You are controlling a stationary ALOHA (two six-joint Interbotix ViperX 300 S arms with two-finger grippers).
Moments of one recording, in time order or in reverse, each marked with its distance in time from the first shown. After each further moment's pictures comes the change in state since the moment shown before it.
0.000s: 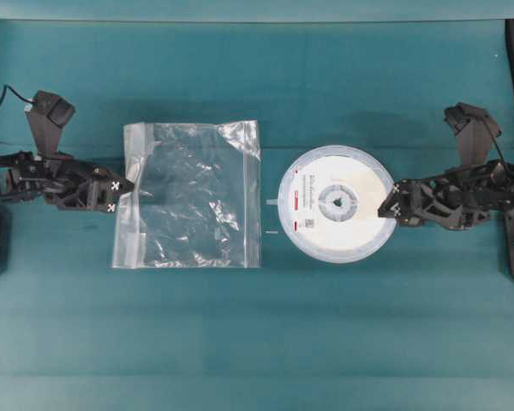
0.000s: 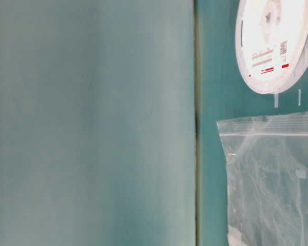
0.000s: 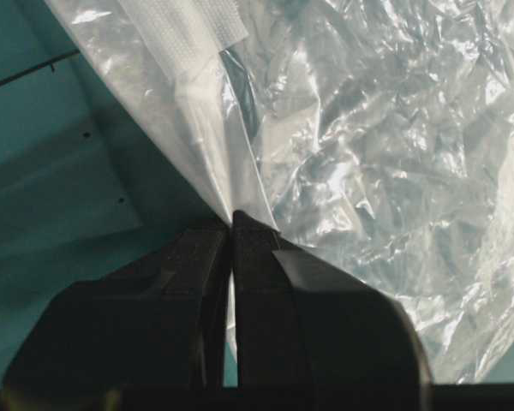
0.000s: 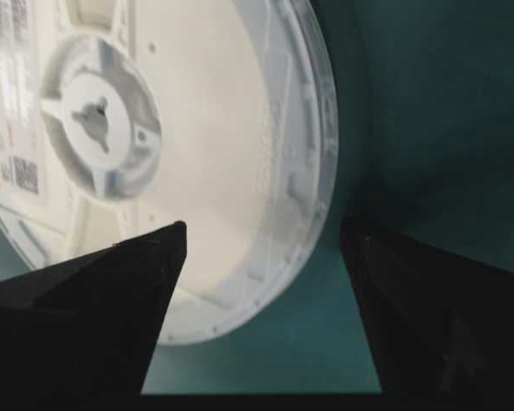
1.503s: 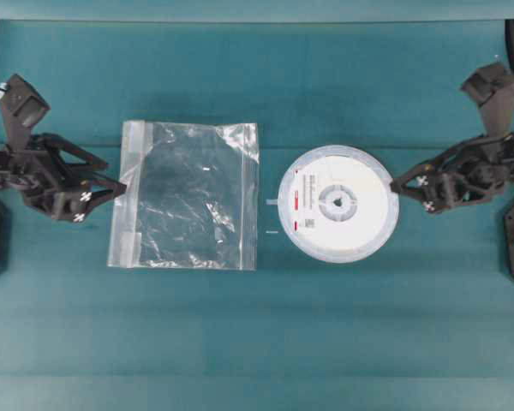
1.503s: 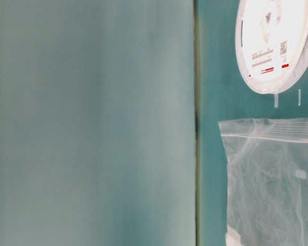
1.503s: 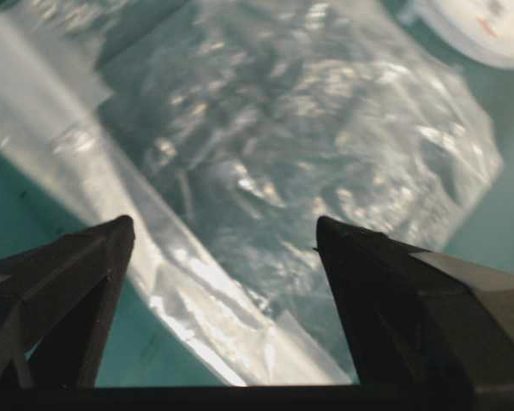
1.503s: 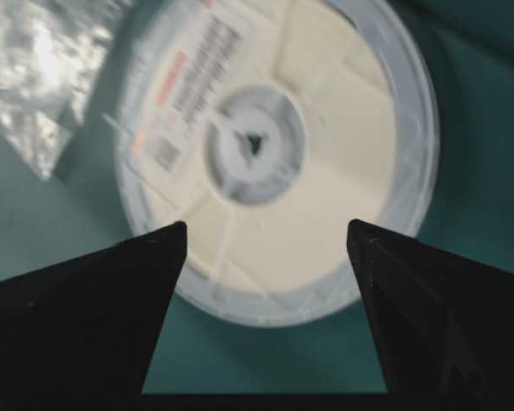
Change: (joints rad) left arm -0.052 -0.462 -0.008 0.006 0.348 0.305; right arm -0.075 -0.362 -0.086 -0.500 0.270 -0.005
